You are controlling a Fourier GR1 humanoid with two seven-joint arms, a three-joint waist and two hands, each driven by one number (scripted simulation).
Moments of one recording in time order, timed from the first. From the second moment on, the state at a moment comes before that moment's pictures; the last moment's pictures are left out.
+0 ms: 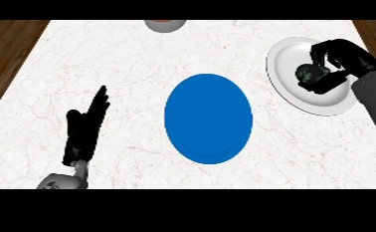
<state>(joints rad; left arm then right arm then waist) -0.06 0.22 -0.17 -1.46 0.05 0.25 0.19 -0.92 -0.58 0.20 -0.25 0.56 -0.01 -0.55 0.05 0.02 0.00</state>
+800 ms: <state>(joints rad) -0.09 0.21 -0.15 -1.45 0.05 0.24 0.21 -0.97 -0.62 0.00 -0.10 0.38 0.31 -0.85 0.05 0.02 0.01</state>
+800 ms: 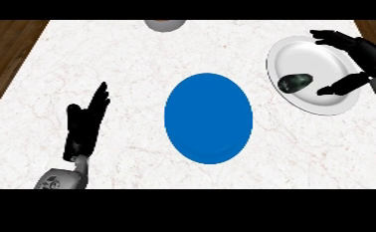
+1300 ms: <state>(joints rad) -0.09 0.20 -0.15 -1.44 0.04 0.24 0.20 -0.93 -0.69 -0.11 -0.09 0.26 0.46 -0.80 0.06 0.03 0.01</state>
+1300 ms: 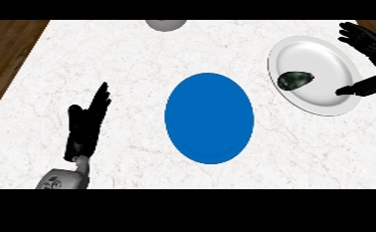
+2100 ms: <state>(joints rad) -0.09 0.20 -0.16 -1.45 0.03 0.23 0.21 -0.83 -0.66 -0.10 -0.16 0.25 0.42 -0.84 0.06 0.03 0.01</state>
